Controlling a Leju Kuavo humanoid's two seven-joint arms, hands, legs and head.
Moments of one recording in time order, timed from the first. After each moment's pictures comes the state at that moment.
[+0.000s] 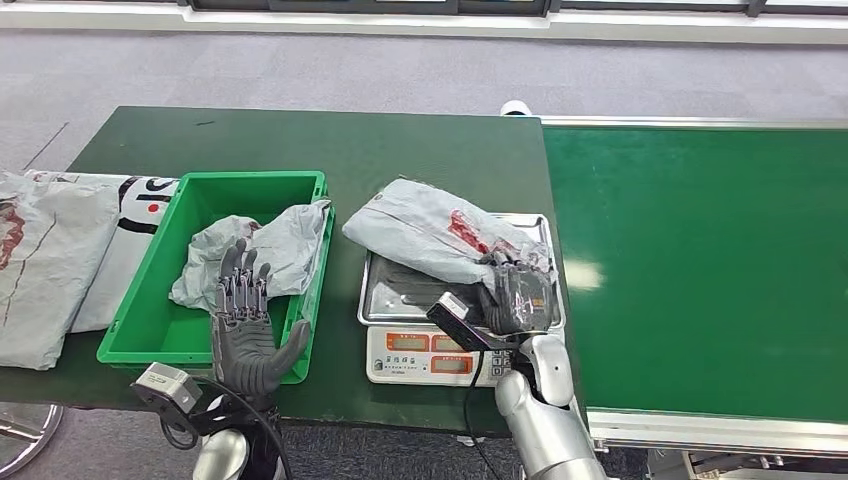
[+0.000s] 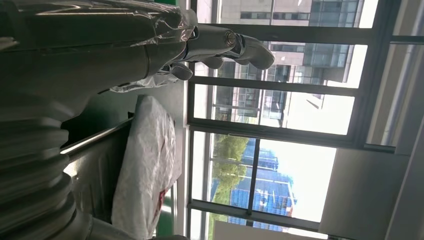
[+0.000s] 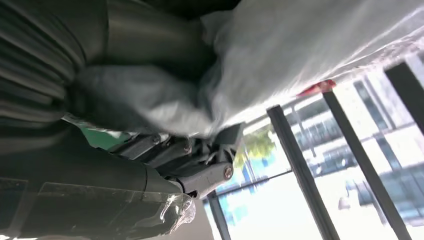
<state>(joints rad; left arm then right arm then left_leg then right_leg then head) 0.03 -0.25 -0.11 -1.52 0.01 -0.02 -0.70 -0.35 0.34 -0.05 -0.77 1.44 -0.70 -0.27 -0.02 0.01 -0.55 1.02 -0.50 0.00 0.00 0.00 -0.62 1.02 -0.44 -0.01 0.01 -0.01</state>
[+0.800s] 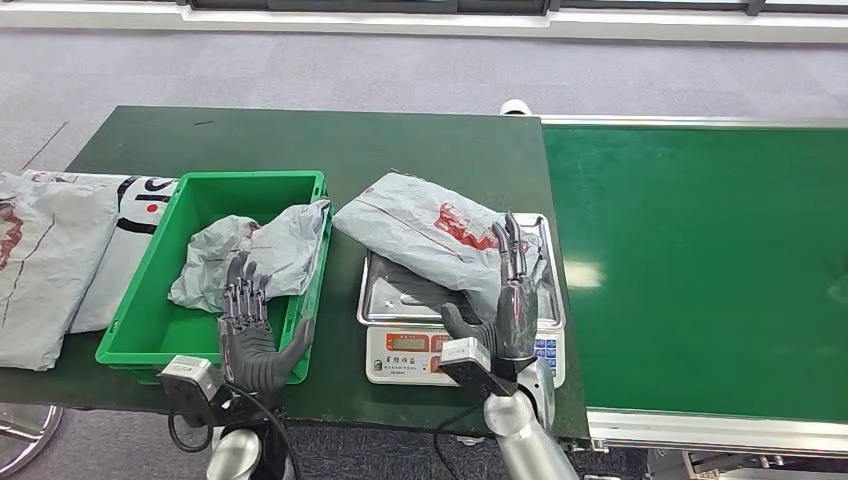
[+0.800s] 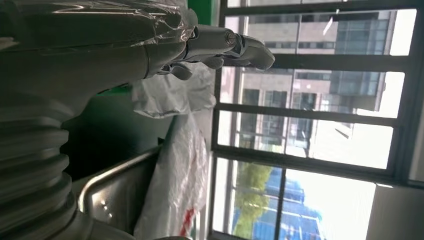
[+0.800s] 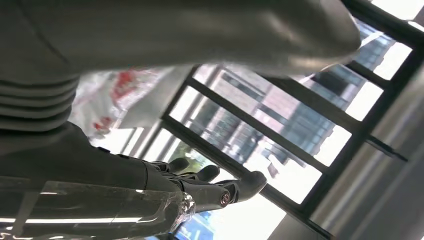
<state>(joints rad) 0.01 -0.25 -0.11 -1.40 -0.01 0.16 -0.70 -0.18 0.31 0.25 -1.07 0.71 -0.70 -0.71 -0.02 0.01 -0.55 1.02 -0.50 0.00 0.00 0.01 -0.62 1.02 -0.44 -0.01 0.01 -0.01</state>
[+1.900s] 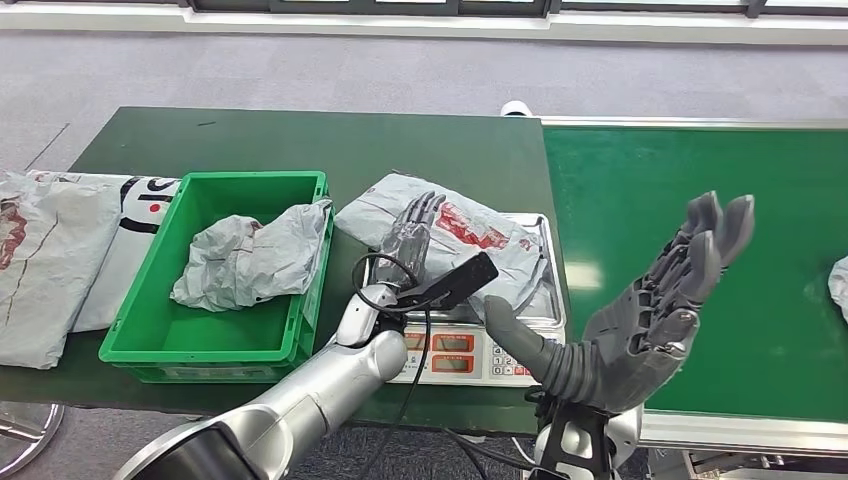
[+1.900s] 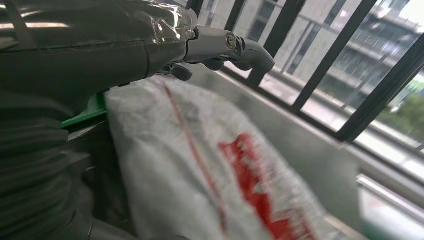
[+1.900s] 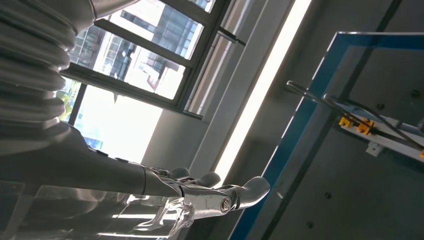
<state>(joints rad) -0.77 -0.34 -0.72 -0.43 -0.66 0.55 0.00 -0.06 0.29 0.40 -1.84 0.78 -0.70 -0.70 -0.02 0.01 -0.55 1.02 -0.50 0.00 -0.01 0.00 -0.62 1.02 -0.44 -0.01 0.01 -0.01</state>
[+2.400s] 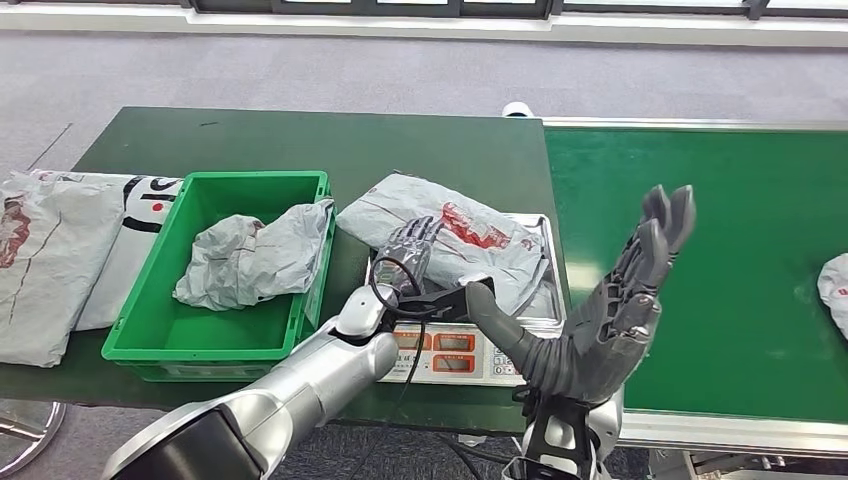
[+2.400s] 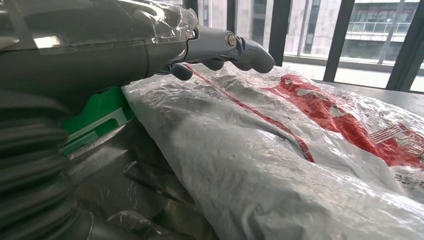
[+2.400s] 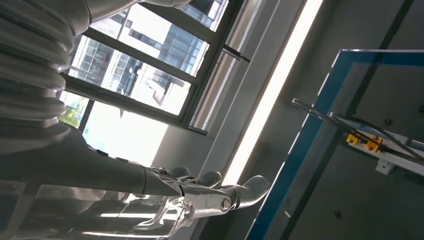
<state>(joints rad) -0.84 -0.33 -0.84 -0.28 -0.77 0.36 0.15 -0.07 0.29 0.41 -1.78 0.76 -0.70 -0.70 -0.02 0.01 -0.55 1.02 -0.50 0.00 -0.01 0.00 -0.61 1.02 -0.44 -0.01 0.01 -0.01</state>
